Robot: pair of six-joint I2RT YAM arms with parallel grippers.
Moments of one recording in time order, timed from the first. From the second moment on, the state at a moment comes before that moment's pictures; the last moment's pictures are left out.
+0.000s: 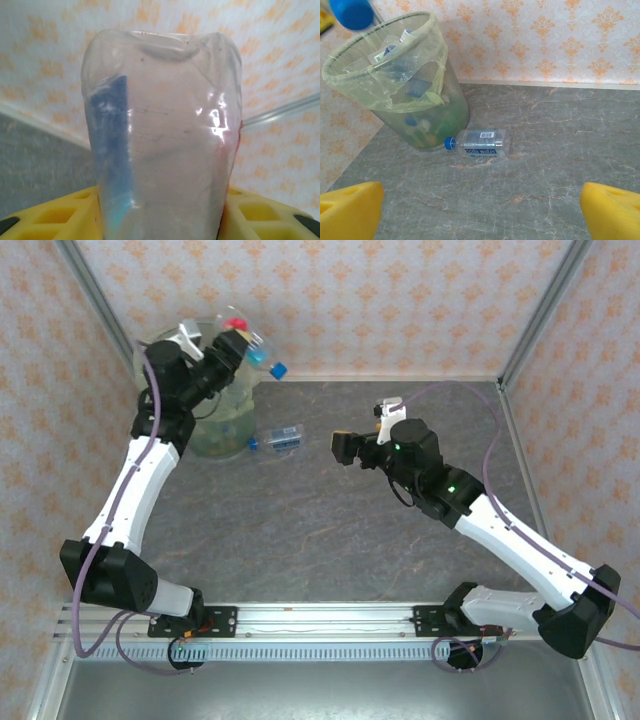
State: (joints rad) left arm -0.06 1.42 1.45 -0.06 0.41 -1.09; right arm 0.73 1.13 1.12 -0.32 0.18 0.38
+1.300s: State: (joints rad) left arm 0.15 1.83 1.71 -0.07 0.12 -1.45; right arm 0.73 1.10 1.07 -0.31 0.23 0.41
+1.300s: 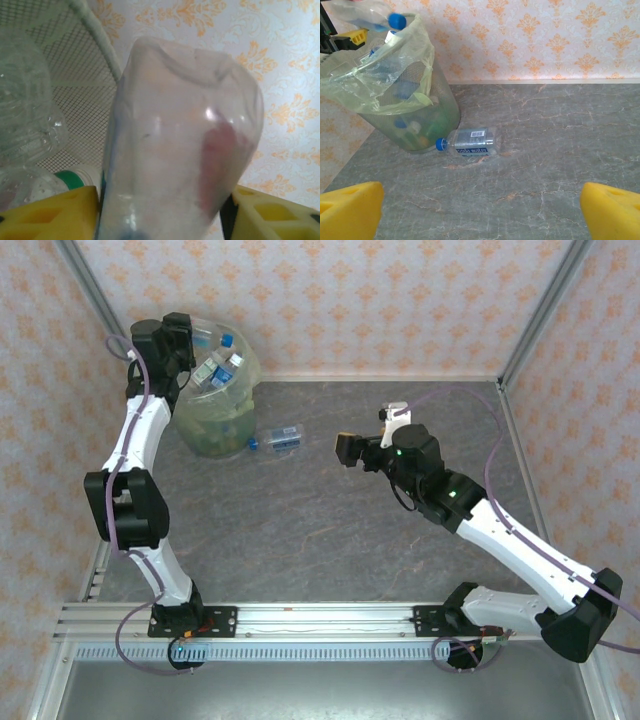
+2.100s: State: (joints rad) left arm 0.17 1.82 1.93 -0.18 0.10 -1.33; right arm 0.73 1.07 1.03 -0.31 0.23 0.43
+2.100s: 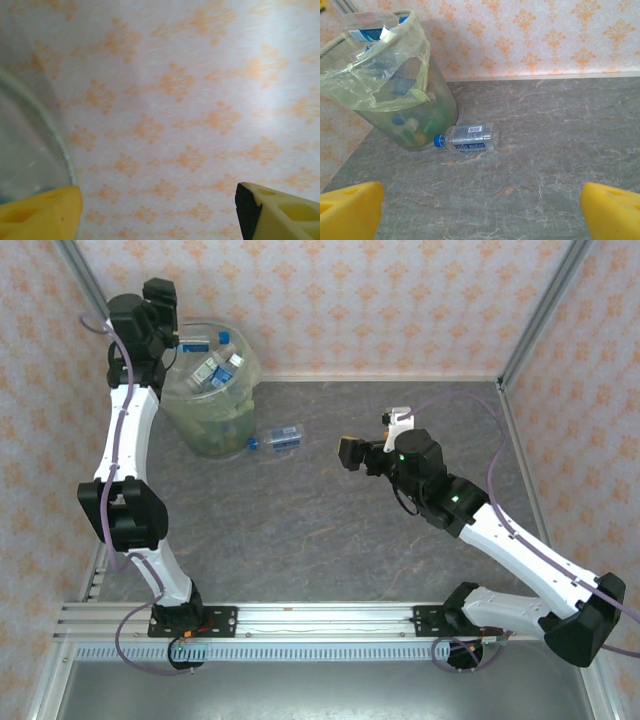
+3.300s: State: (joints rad) left arm 0.22 1.95 1.99 -0.17 0.18 -1.15; right arm 0.73 1.07 1.02 -0.31 0.24 0.45
